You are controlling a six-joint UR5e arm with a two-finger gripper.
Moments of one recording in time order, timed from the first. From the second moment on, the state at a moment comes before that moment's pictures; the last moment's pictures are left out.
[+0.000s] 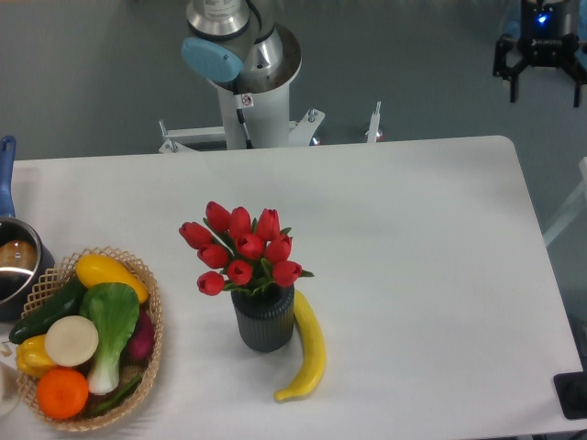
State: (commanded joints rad) arm 3.23 -1.63 -1.76 -0.95 1.25 1.72
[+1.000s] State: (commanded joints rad) arm 3.19 -1.59 -1.92 -0.93 1.13 1.60
